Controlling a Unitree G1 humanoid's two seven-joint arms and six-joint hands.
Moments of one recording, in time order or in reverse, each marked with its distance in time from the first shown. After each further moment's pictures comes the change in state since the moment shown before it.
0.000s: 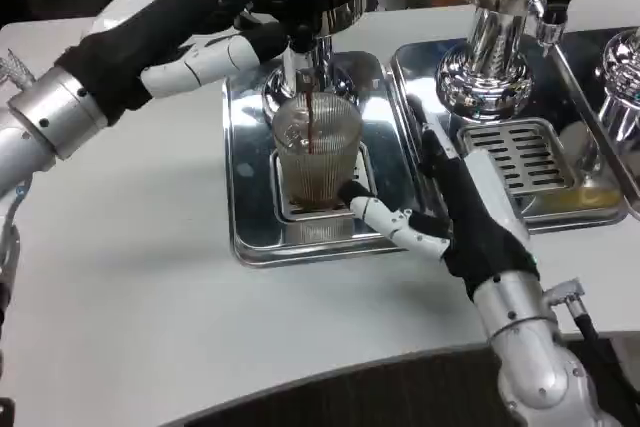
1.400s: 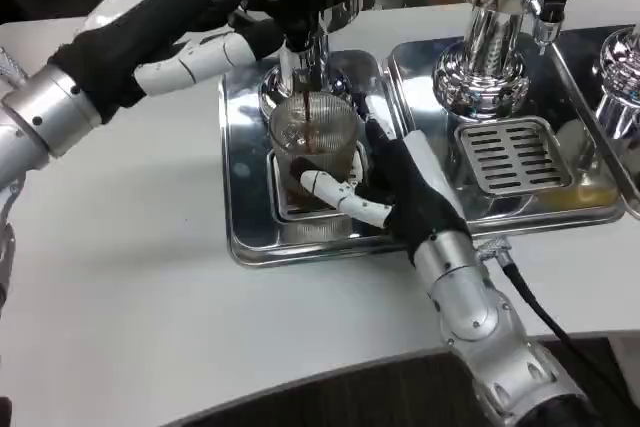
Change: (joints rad) left arm 0.000 0.005 0.016 -0.003 -0.006 0.005 -0.015; right arm -0.313 0.099 -0.004 0.479 0.098 -0.072 -0.021
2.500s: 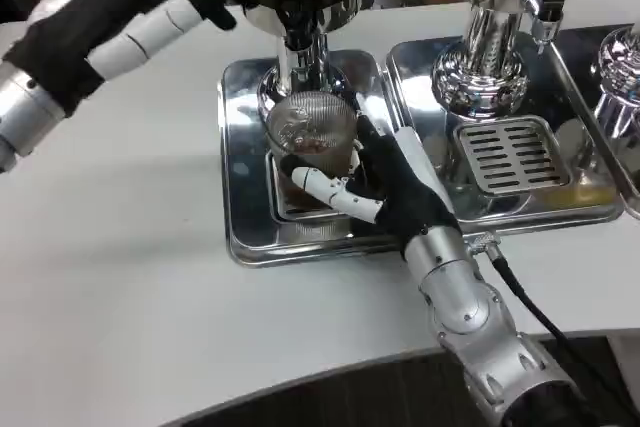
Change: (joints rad) left arm 0.050 0.009 0.104 -0.061 -0.060 0.053 0.012; right arm -0.058 0.017 -0.008 0.112 0.016 -0.062 -0.009
